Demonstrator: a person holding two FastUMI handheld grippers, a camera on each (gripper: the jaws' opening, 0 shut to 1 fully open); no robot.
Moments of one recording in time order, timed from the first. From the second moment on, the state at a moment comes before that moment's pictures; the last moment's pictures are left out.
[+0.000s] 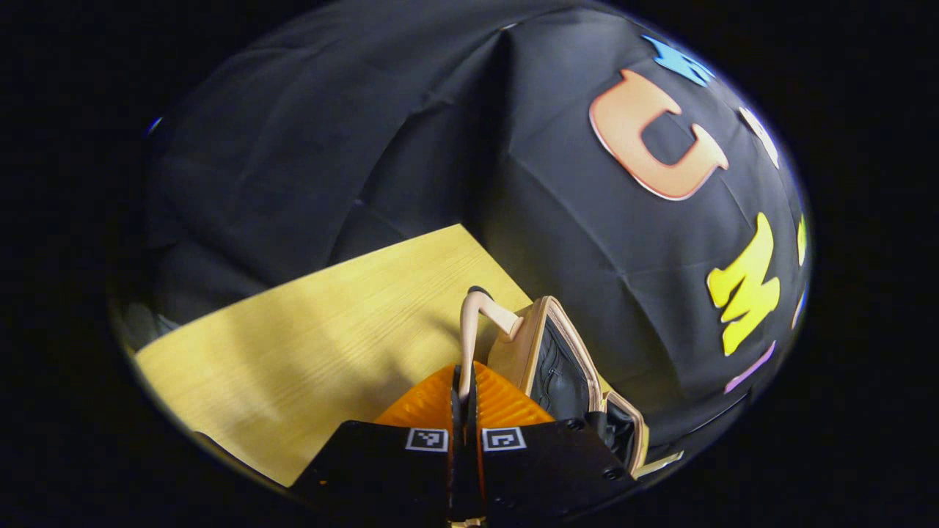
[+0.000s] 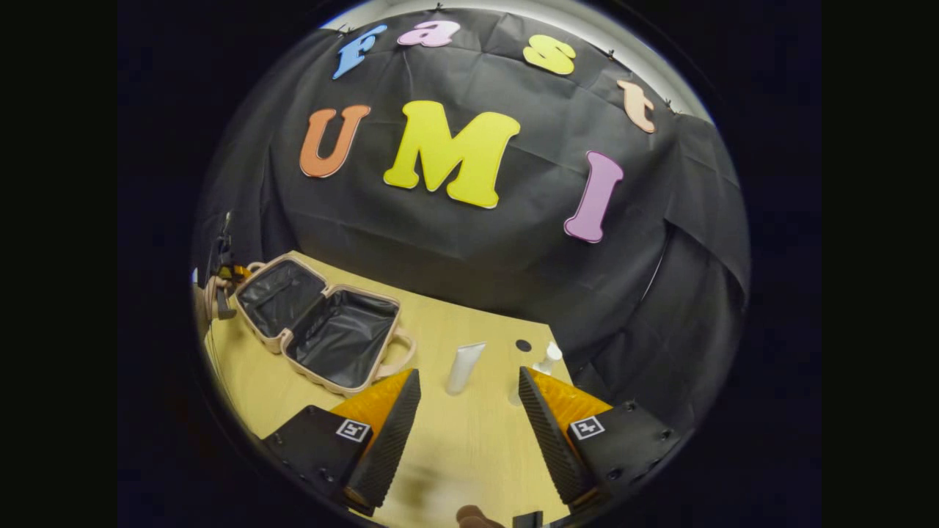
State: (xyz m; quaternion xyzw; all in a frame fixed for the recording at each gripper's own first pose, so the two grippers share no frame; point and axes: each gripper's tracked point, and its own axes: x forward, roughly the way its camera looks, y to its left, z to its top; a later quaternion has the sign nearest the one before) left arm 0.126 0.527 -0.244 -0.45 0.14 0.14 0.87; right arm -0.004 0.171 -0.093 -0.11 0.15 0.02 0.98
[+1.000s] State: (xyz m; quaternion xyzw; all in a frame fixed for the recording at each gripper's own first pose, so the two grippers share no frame) left arm 0.085 0.516 -0.218 -0.61 0.05 0.19 0.77; right arm 0.008 0.106 -0.107 -0.07 0.14 0.03 0.99
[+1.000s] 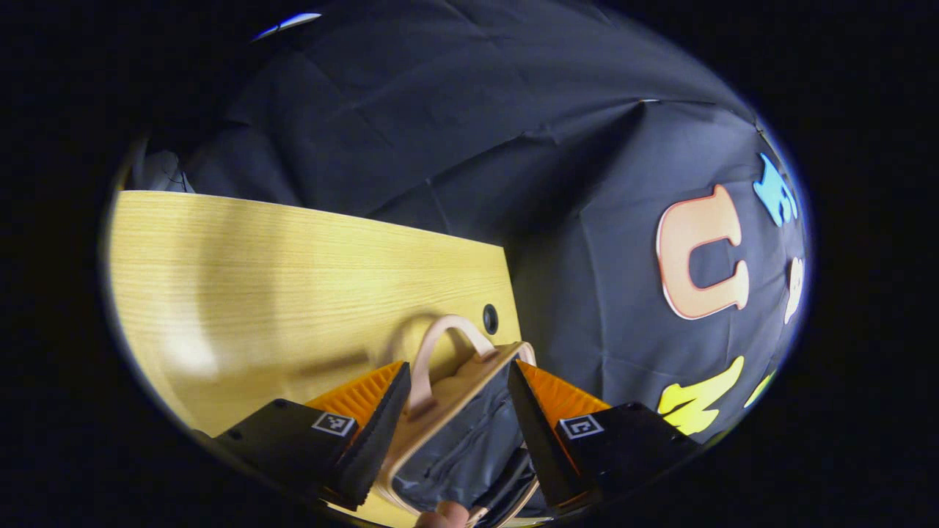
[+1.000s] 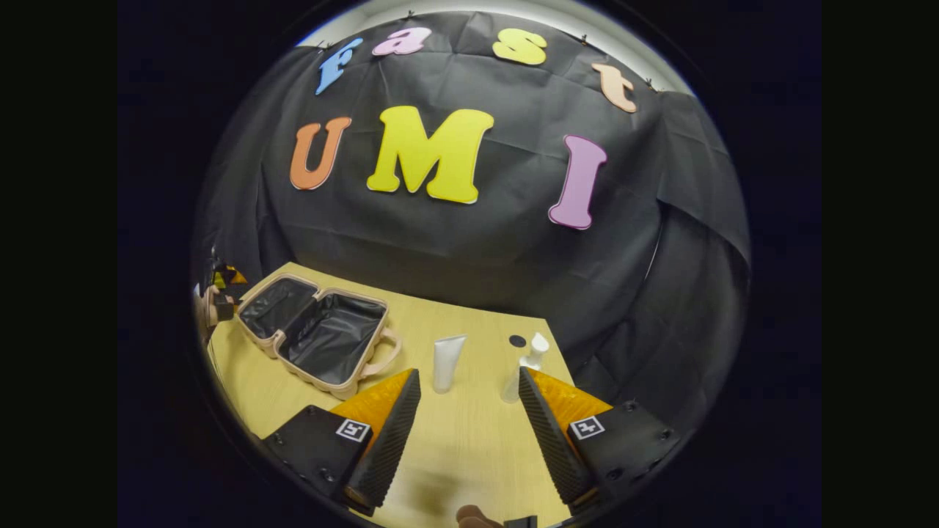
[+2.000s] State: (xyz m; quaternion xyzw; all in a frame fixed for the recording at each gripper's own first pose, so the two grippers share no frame) left arm 0.037 0.123 -0.172 -0.48 0.17 0.00 0.86; right arm 0.043 -0.003 -0.152 -0.07 0.13 0.08 0.99
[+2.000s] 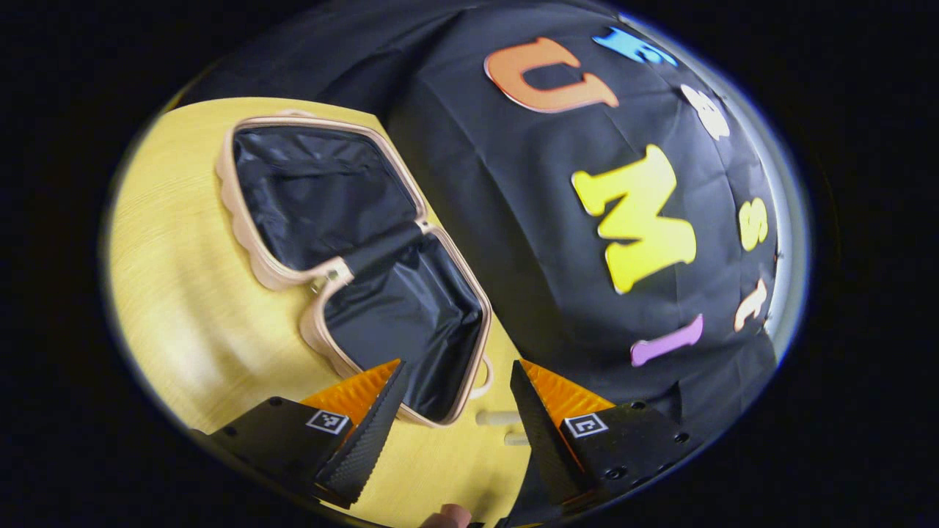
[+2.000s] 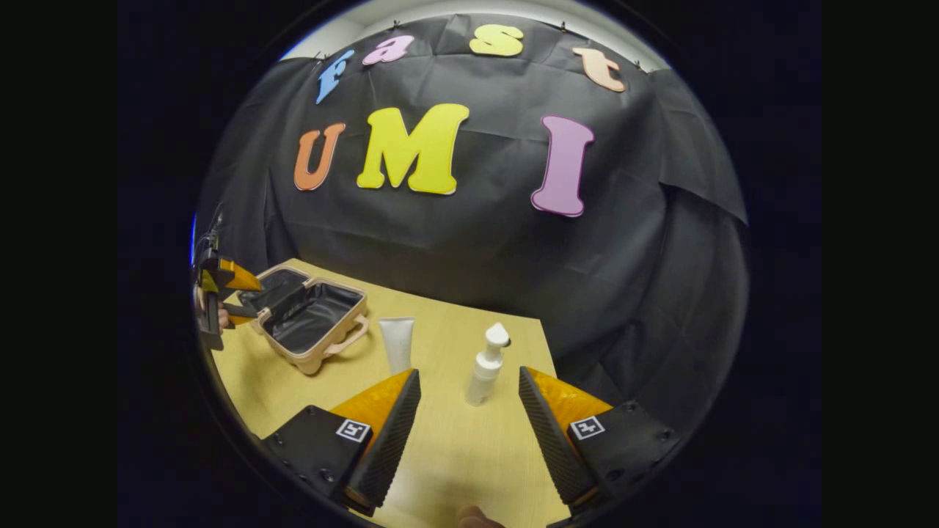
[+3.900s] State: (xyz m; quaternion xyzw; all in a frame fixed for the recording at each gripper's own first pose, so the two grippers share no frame) left arm 0.211 -0.101 -0.269 -0.03 0.21 -0.09 0.97; right arm 0.188 -0.040 -0.236 -0.04 0.18 0.12 0.97
